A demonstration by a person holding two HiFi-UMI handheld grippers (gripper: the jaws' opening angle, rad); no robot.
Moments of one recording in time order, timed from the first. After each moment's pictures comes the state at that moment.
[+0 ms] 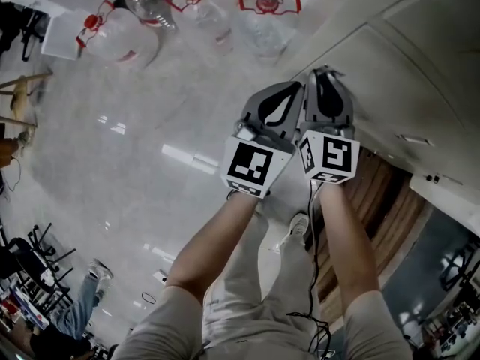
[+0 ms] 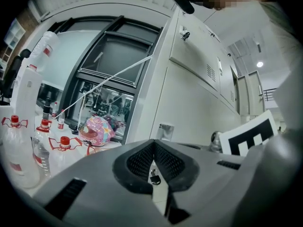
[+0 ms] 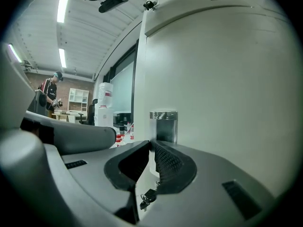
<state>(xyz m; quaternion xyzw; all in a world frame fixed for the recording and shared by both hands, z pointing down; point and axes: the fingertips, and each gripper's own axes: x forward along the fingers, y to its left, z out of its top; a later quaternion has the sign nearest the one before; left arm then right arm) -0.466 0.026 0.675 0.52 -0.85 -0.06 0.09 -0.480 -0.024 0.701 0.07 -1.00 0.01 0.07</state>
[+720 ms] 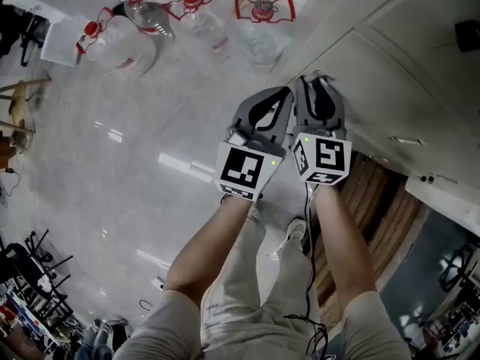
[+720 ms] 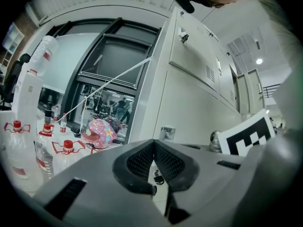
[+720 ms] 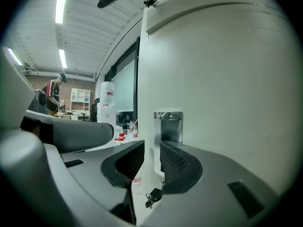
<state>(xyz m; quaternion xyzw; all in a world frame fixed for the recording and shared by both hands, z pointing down) -0.467 0.036 0.670 0.52 -0.85 -0.05 0.08 -0.480 -0.017 0.703 0.05 -0.99 0.01 0.09</state>
